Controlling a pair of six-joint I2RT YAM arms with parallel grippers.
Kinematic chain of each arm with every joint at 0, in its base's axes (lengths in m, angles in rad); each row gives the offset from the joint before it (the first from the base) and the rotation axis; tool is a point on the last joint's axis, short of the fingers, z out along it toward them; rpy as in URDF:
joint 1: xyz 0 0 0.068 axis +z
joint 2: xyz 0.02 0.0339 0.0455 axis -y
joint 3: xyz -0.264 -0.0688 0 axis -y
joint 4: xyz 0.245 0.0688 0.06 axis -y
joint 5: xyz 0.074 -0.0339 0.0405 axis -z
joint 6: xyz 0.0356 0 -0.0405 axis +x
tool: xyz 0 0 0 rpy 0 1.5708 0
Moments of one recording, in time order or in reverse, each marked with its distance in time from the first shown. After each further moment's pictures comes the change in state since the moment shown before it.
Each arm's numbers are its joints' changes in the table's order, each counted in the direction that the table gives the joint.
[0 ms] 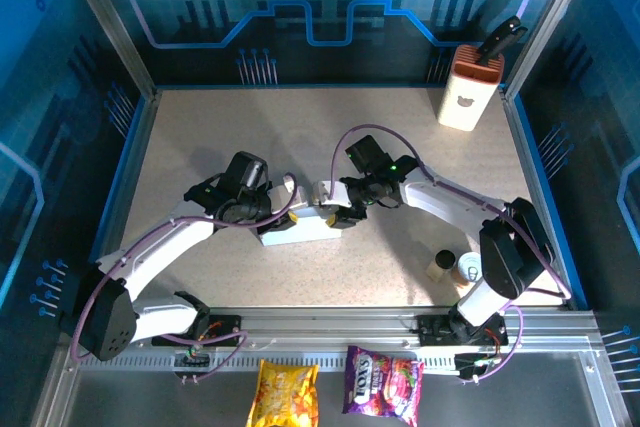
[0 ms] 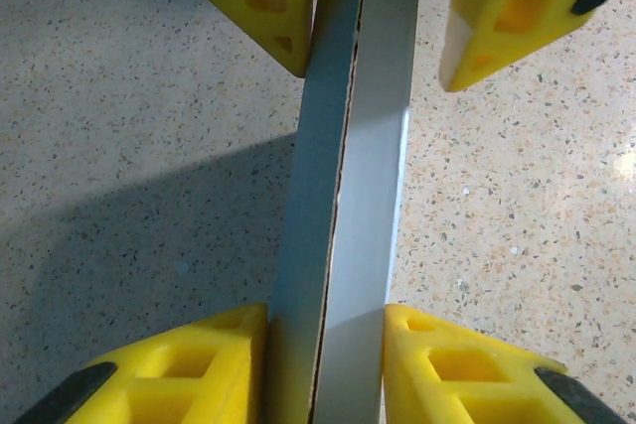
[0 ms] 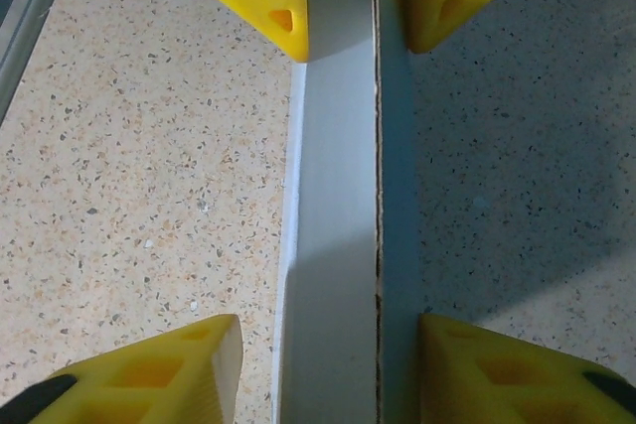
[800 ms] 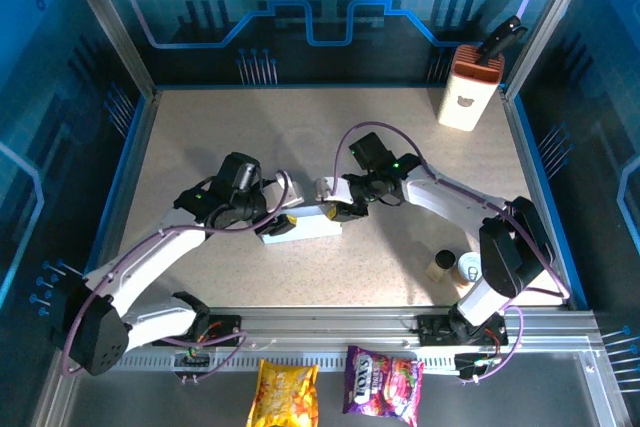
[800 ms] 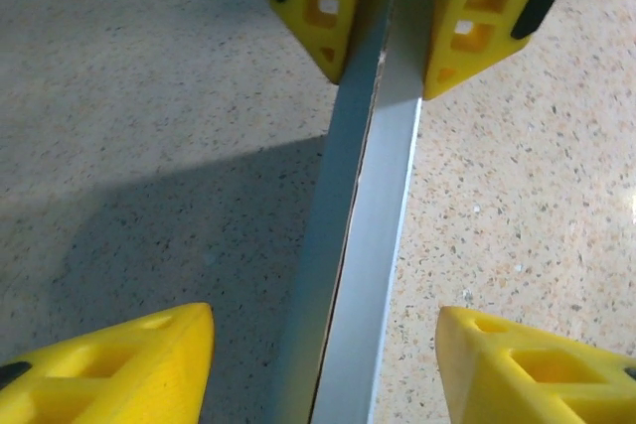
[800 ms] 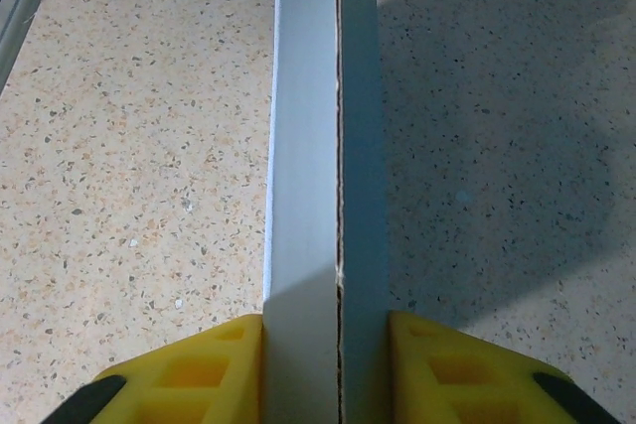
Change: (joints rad) left arm 0.002 0.096 -0.009 0.001 -0.050 -0.114; right arm -0.033 -0.005 0.000 0.012 -0.015 0.000
